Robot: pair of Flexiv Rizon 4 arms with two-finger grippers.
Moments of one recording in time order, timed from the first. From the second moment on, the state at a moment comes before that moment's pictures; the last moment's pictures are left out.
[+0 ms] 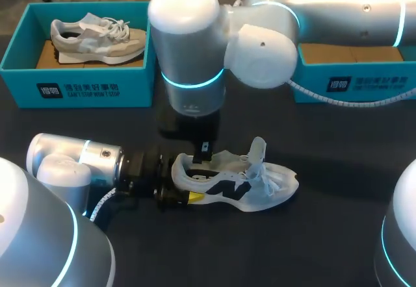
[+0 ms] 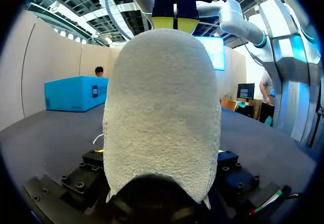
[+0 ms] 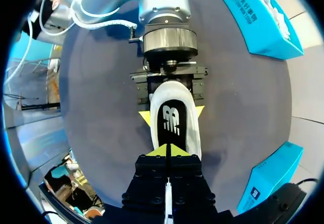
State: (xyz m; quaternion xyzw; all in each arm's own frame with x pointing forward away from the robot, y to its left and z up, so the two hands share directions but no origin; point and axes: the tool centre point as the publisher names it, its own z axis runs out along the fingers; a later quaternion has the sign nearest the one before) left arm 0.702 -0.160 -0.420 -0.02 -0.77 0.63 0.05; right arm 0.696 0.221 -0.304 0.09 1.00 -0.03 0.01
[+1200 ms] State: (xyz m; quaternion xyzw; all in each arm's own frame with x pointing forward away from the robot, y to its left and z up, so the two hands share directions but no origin) left arm 0.702 -0.160 -0.420 -0.02 -0.77 0.63 0.05; right arm 0.715 0.198 -0.389 0.07 1.00 -0.02 0.00
